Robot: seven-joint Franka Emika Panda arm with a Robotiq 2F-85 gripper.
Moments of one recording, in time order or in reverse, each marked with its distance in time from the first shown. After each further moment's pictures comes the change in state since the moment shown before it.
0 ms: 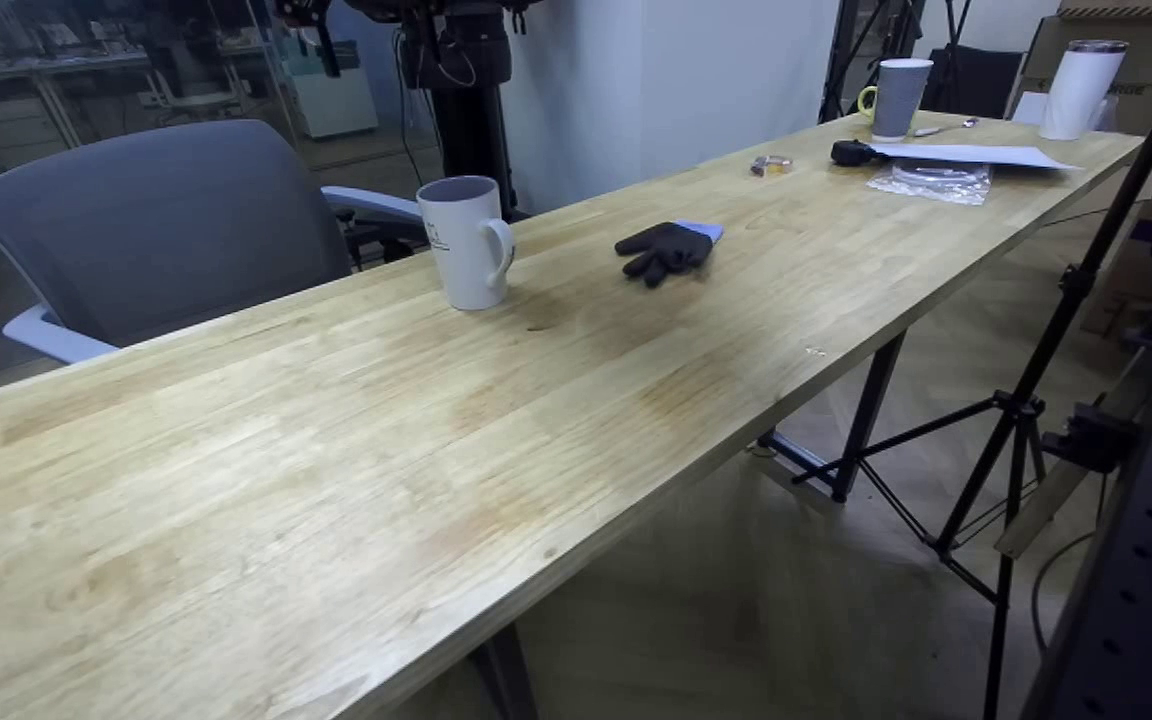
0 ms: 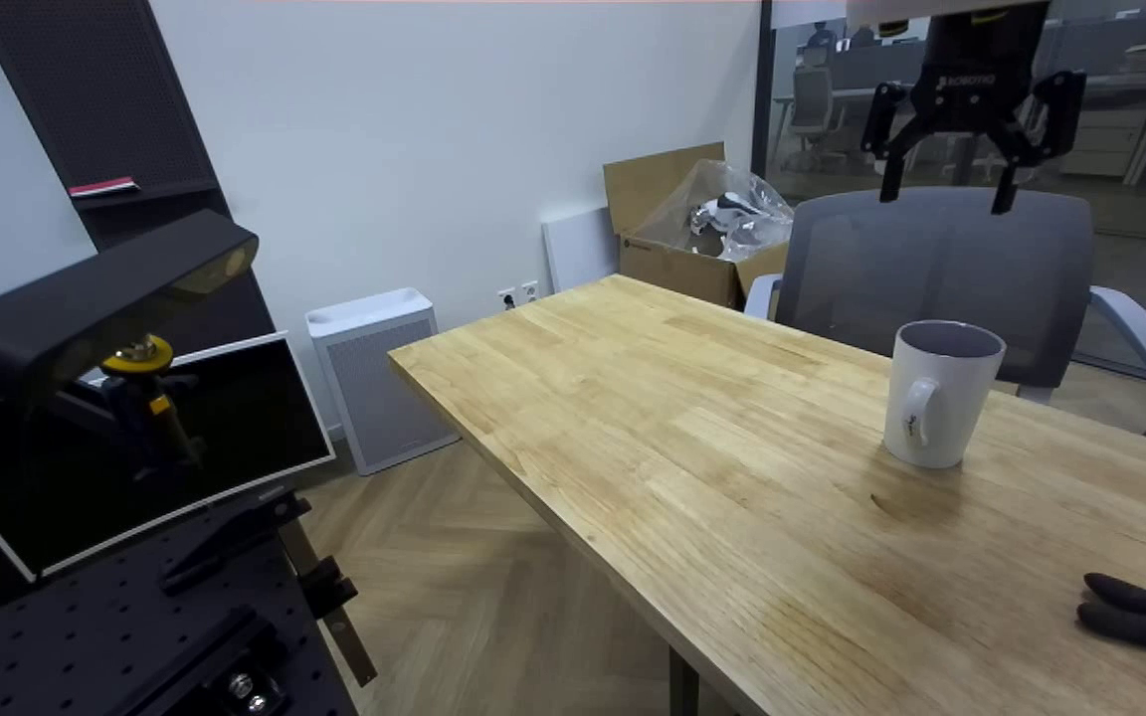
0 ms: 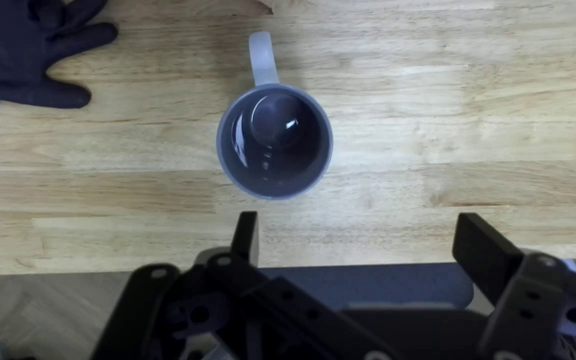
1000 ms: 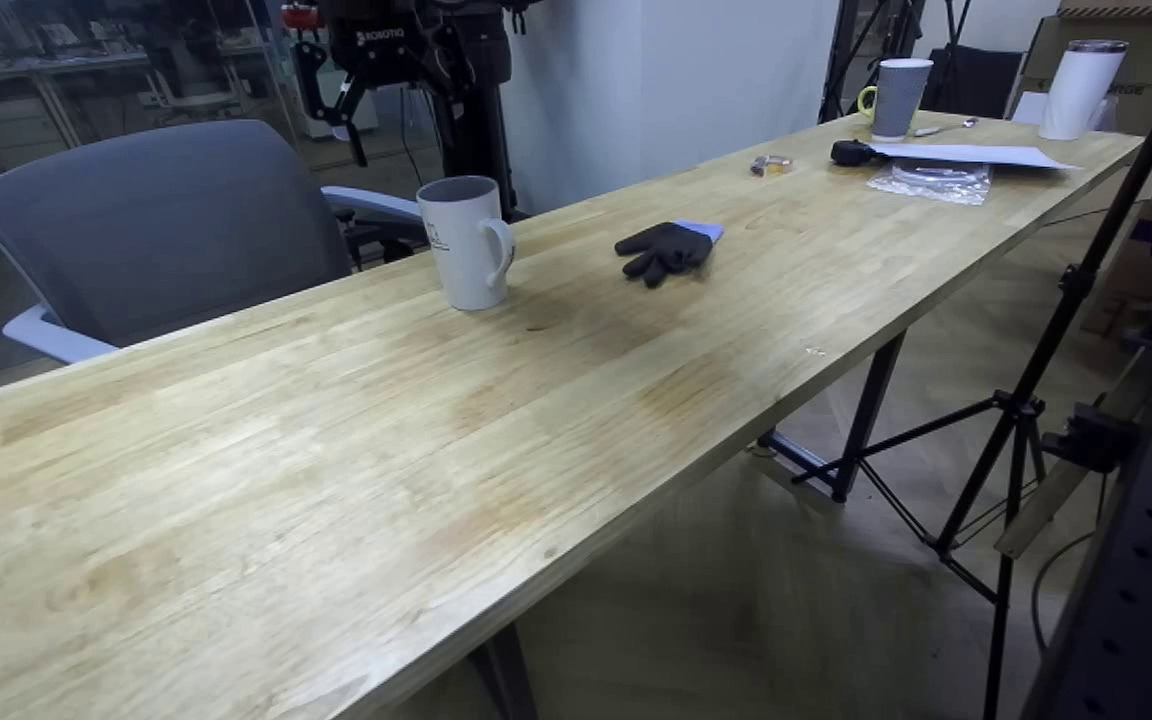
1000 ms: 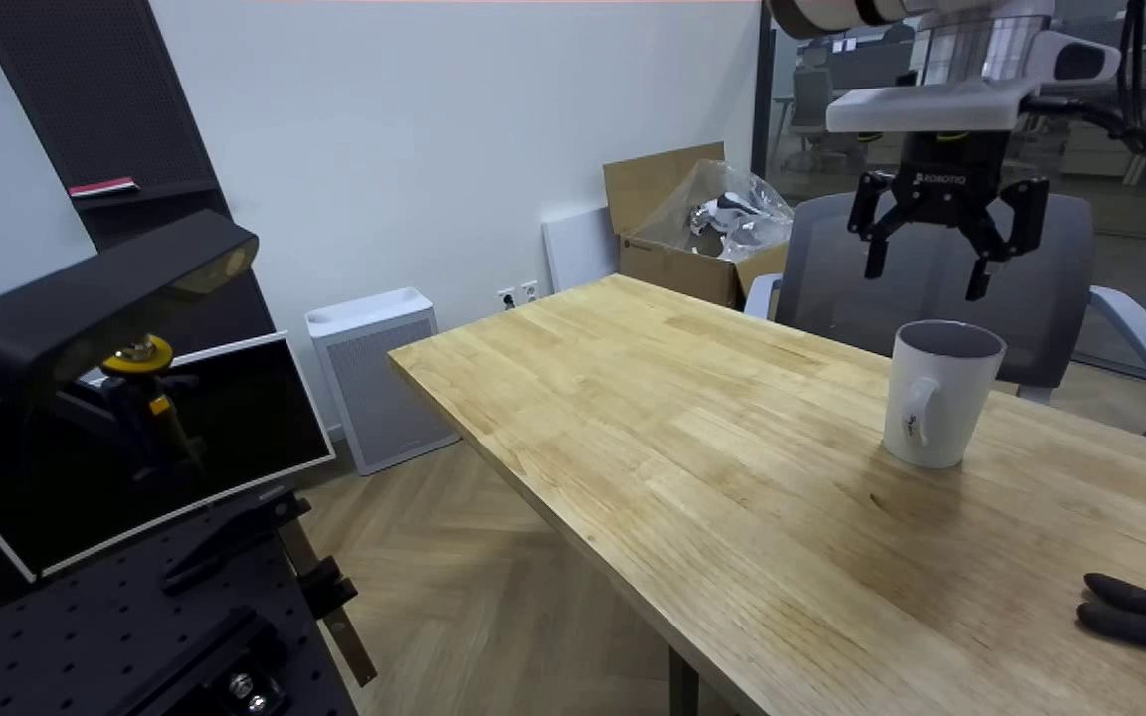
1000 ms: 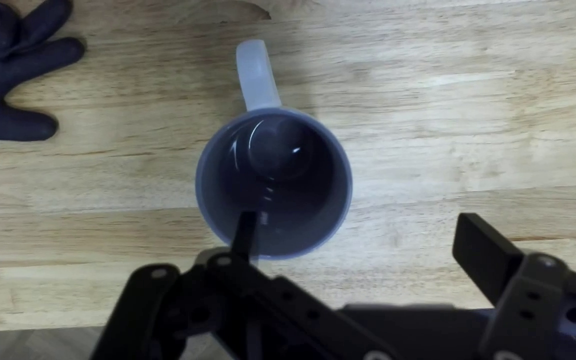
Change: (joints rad) arm 0.021 0.097 -0.023 -0.023 -0.002 0.095 0.045
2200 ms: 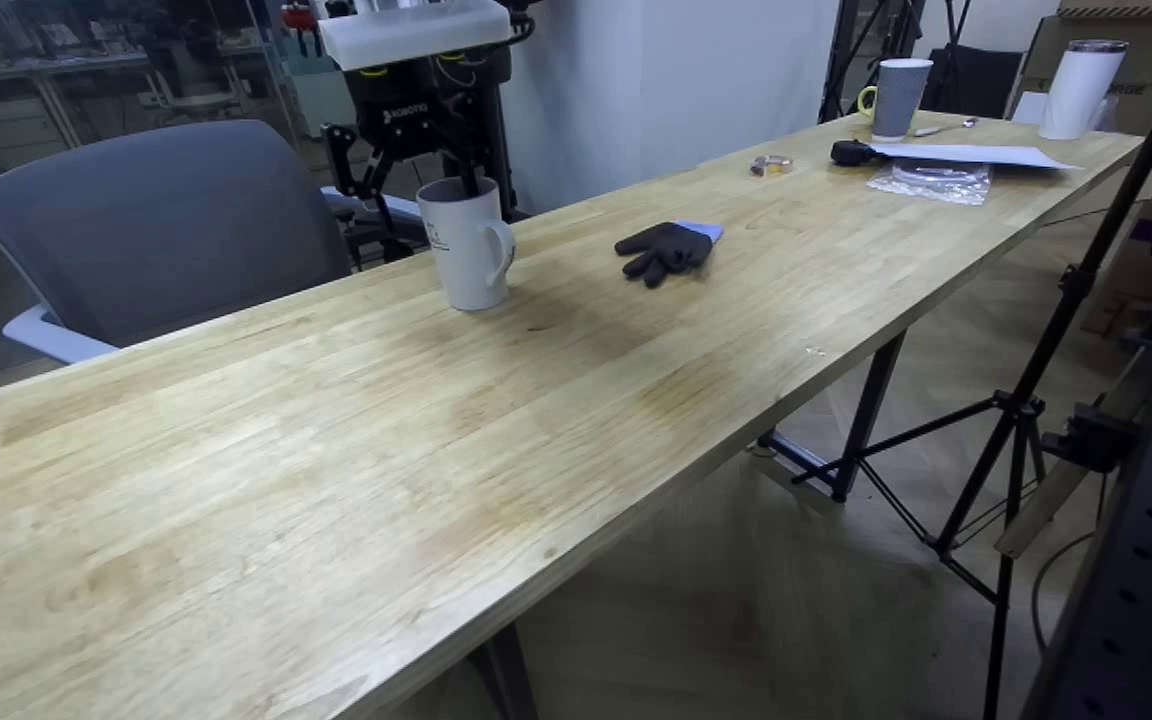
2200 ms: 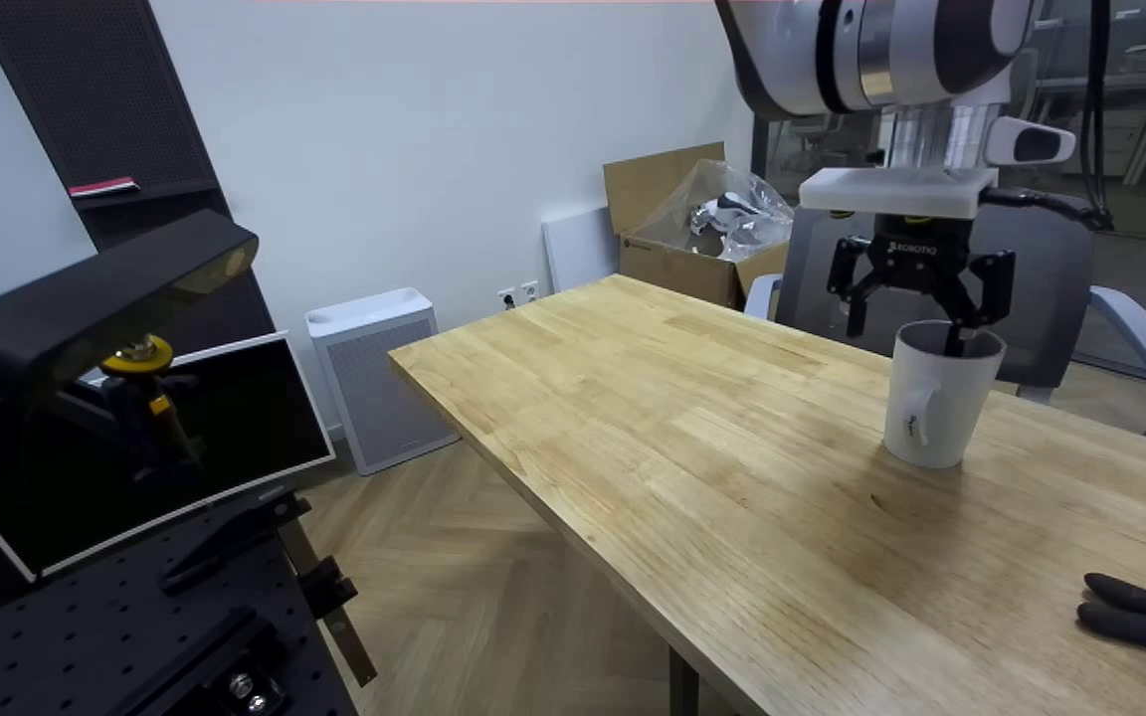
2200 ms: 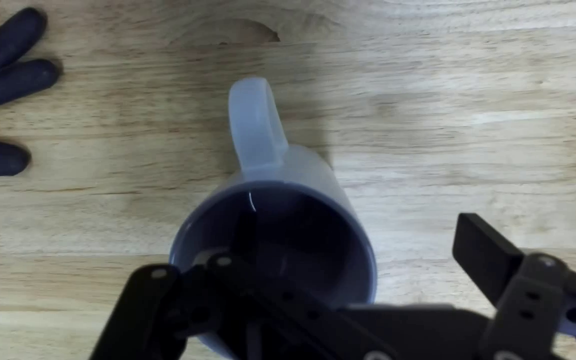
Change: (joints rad) arm 0.031 0.023 -0.024 -0.123 -0.024 0.144 0.011
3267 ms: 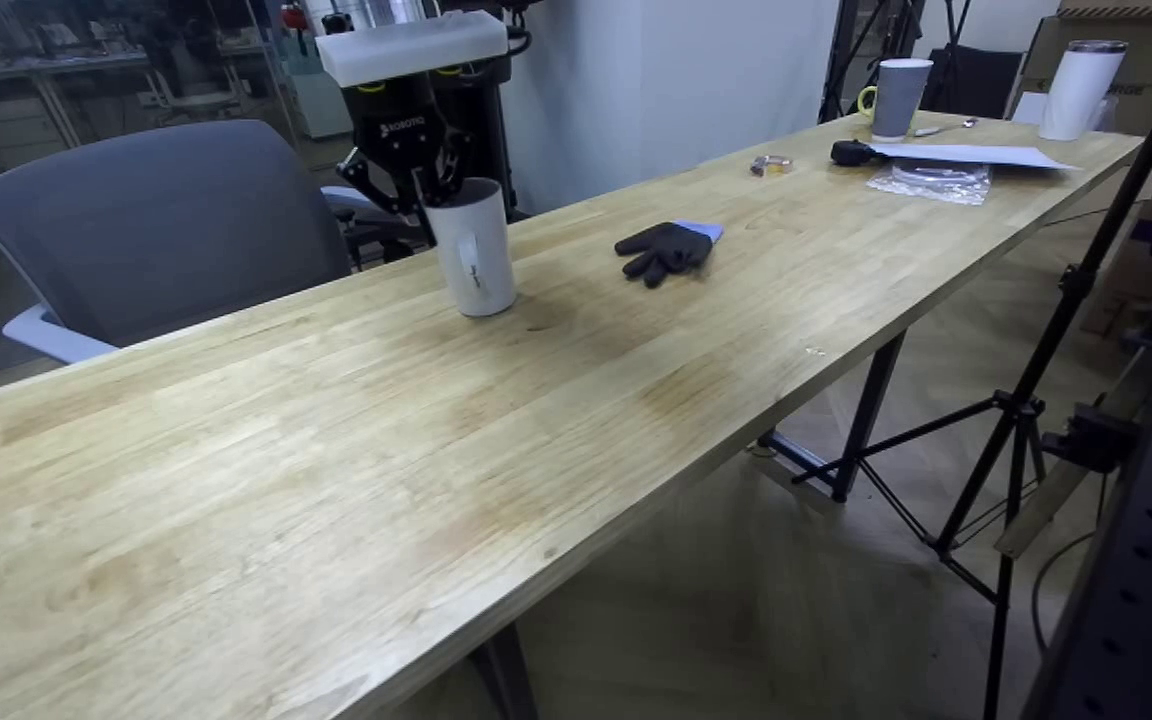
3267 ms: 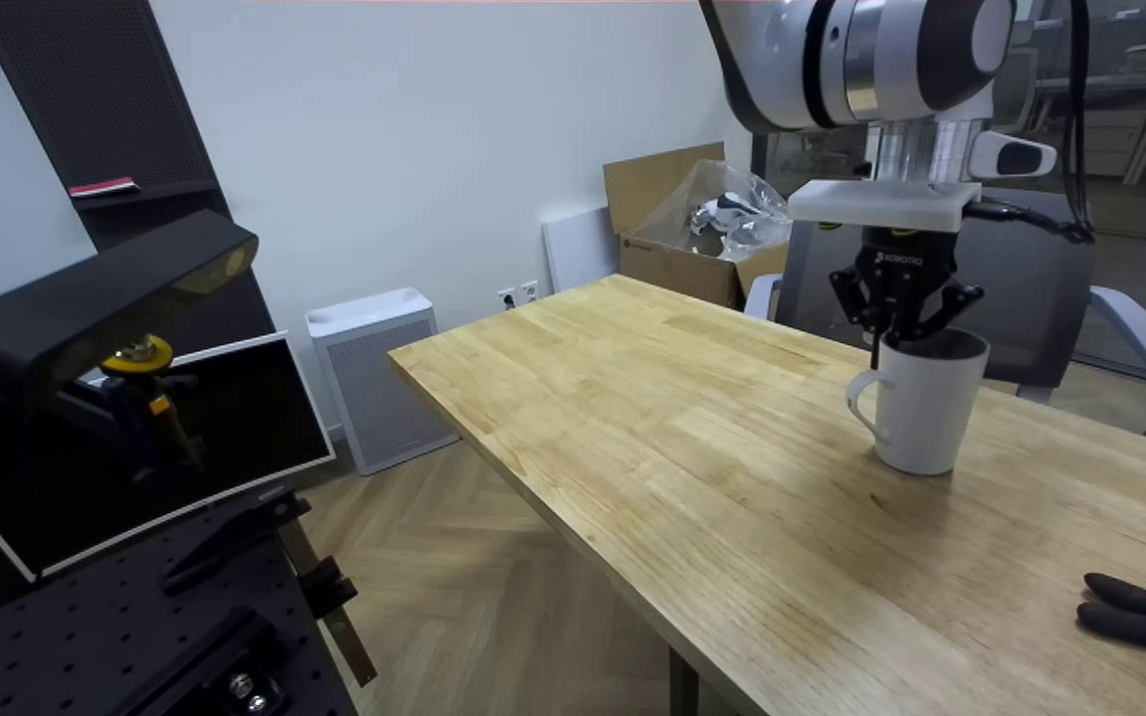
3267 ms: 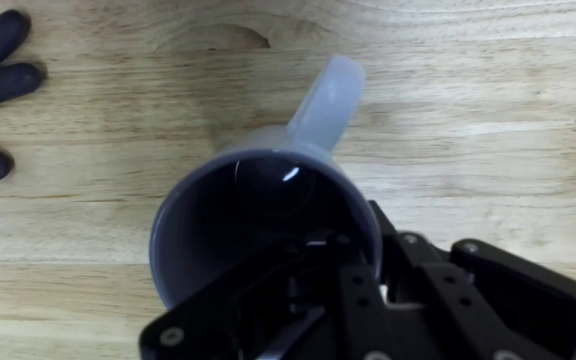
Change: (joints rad) arm 0.011 0.008 -0.001 -0.012 0.001 0.015 -0.001
